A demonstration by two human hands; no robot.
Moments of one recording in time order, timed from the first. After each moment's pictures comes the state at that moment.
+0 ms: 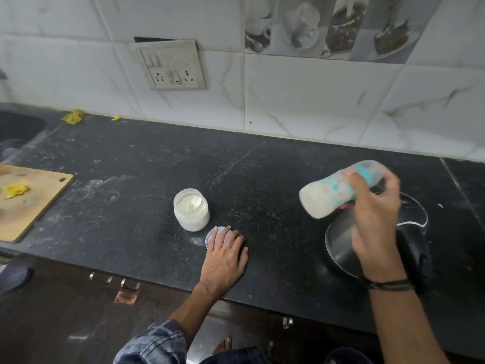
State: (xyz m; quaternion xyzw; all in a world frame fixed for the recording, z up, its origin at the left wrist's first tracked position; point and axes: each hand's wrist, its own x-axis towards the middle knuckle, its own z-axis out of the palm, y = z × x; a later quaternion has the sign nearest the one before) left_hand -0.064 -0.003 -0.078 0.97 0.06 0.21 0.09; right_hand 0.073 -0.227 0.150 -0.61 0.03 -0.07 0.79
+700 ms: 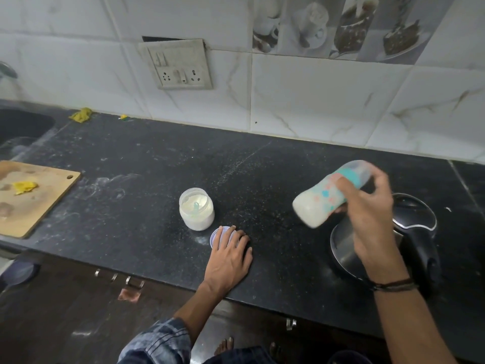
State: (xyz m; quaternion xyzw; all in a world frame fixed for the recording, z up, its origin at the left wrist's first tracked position) left_hand -0.064 -0.001 -0.082 0.97 0.06 0.21 0.09; right_hand 0.065 -0.217 0.153 -0.63 -0.02 -0.03 0.77
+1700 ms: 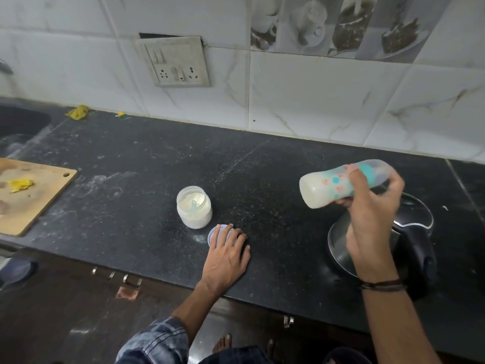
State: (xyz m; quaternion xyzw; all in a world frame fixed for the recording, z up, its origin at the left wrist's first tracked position) left_hand -0.064 -0.001 -0.084 0.97 0.06 0.21 0.09; right_hand 0.064 -0.214 0.153 -0.60 0.00 -0.07 0.80
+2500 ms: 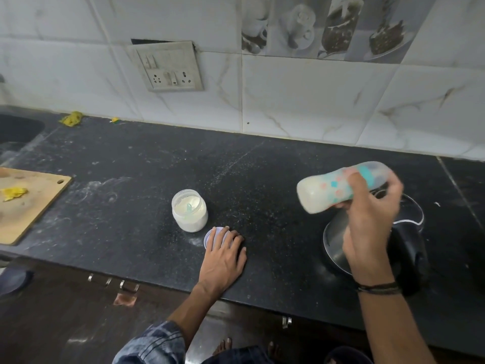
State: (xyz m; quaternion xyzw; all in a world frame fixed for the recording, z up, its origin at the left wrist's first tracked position) left_hand -0.065 -0.002 -0.079 0.97 0.06 0.21 0.09; right_hand 0.061 -0.221 0.148 -0.57 0.03 -0.11 0.81
